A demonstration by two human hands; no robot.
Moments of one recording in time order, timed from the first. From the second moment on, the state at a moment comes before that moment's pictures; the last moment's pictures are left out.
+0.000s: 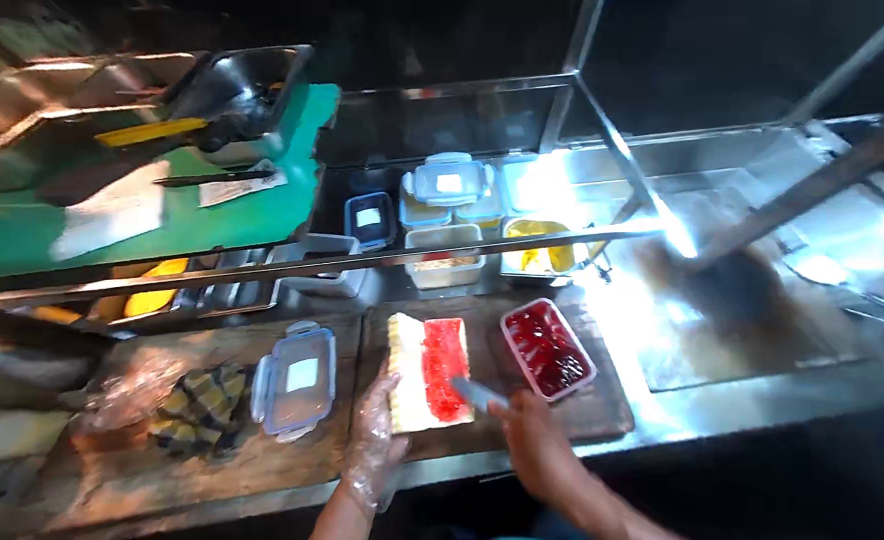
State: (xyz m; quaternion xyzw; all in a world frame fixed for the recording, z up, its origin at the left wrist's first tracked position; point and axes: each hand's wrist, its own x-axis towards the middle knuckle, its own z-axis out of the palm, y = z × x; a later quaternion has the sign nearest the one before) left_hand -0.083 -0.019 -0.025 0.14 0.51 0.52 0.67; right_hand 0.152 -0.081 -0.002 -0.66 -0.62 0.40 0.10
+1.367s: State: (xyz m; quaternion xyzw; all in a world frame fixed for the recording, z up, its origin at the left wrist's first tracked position) left_hand -0.090 -0.025 -0.010 0.29 0.54 0.47 0.63; right_hand 0.090 -0.151 0.012 -0.63 -0.17 0.62 0.42
